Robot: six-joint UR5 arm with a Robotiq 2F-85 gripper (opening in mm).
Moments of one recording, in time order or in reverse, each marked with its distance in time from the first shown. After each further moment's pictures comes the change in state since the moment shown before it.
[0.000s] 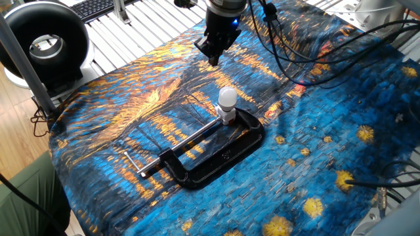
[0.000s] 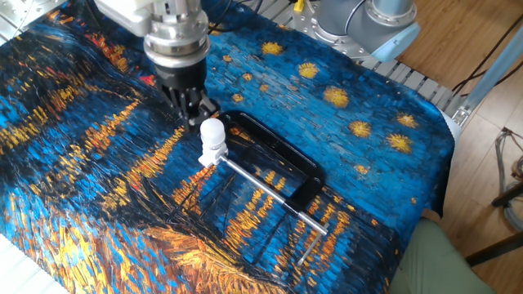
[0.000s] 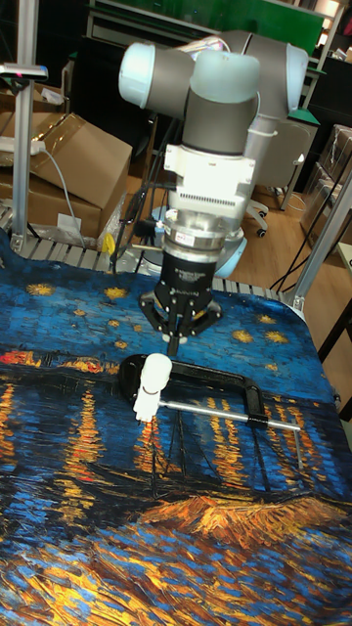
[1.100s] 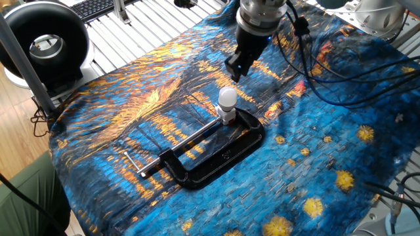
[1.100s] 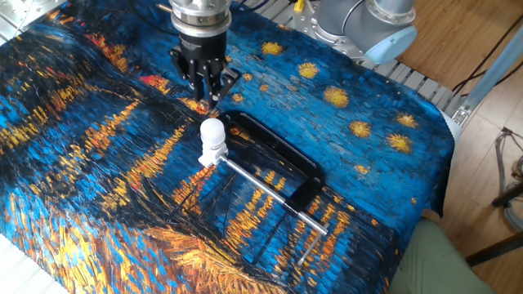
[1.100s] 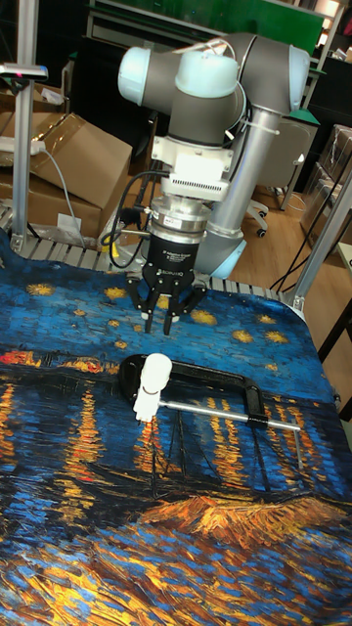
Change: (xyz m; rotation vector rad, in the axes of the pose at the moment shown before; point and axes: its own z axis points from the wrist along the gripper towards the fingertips) arm 0.057 -0.027 0.005 0.039 0.009 -0.125
